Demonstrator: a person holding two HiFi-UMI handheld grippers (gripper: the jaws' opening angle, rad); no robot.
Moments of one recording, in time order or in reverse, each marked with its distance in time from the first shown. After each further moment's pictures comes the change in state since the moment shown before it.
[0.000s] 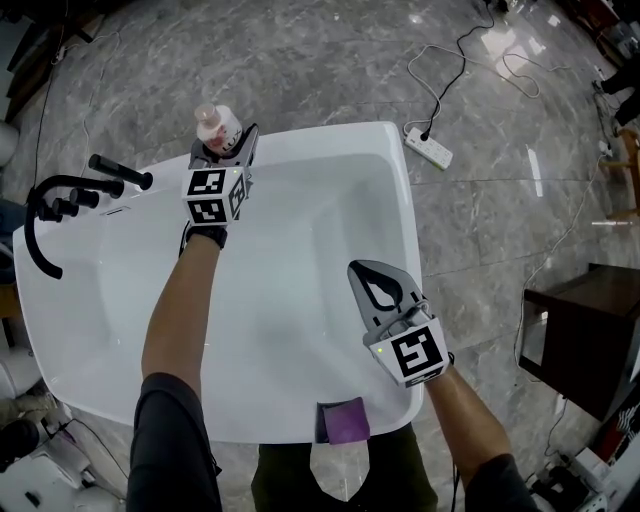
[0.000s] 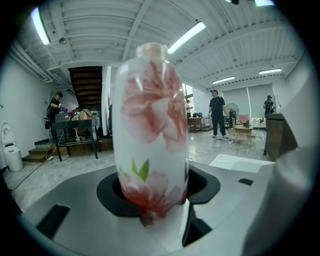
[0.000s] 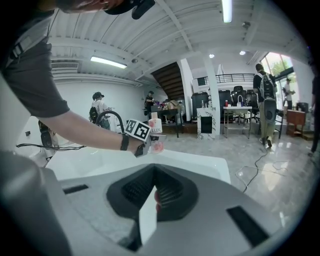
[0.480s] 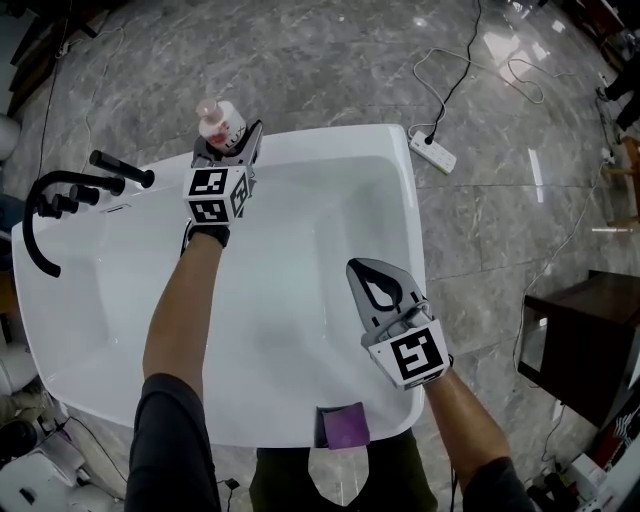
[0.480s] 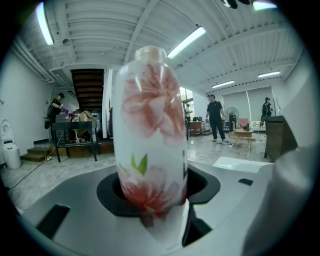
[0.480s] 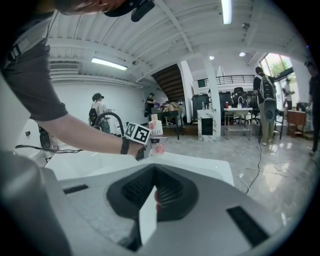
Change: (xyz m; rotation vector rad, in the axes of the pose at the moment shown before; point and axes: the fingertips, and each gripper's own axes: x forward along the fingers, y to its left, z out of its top) left arm 0.002 0.004 0.001 -0.013 -0.046 -0.007; right arm 0.011 0.002 0.008 0.000 -0.023 0.005
